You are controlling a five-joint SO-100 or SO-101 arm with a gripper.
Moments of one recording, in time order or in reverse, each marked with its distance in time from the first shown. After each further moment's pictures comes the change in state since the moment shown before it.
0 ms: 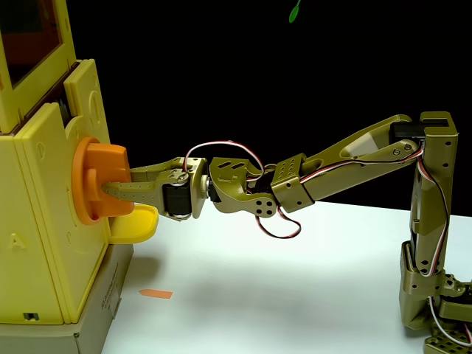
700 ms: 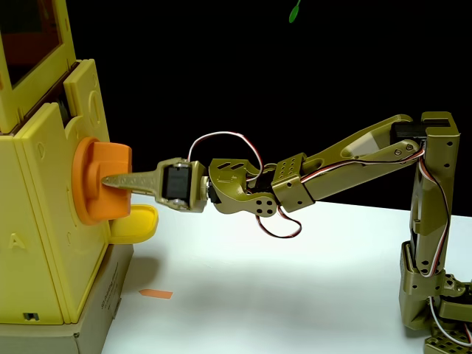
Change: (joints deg) arm -0.8 0.7 0.0 3.7 43.7
